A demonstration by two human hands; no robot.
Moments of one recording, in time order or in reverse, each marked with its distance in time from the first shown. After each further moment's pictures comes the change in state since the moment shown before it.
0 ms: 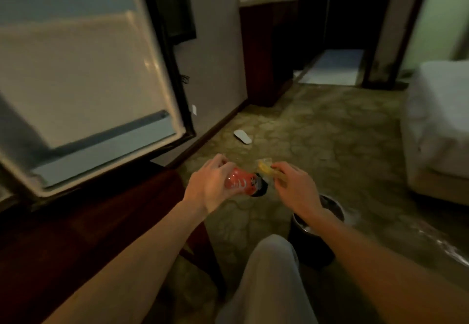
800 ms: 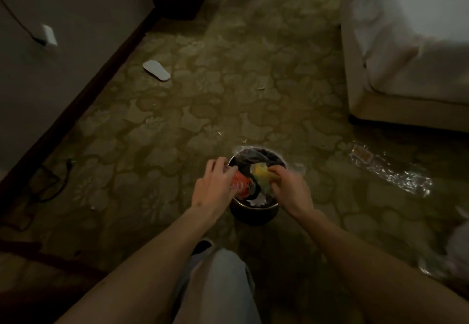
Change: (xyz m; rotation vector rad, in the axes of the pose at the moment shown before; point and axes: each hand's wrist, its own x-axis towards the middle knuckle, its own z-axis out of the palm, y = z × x) left_hand 0.151 0.097 0.335 -0.104 -0.434 0.089; right_hand 0.003 0.309 0.071 -0.146 -0.216 0.515
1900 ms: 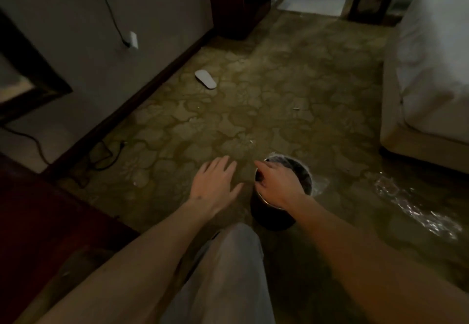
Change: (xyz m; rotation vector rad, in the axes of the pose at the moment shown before) left_hand -0.091 -0.036 -0.056 0.151 0.108 -0.144; right_hand -0.032 -0.124 -0.023 -0.347 -0.230 -0.387
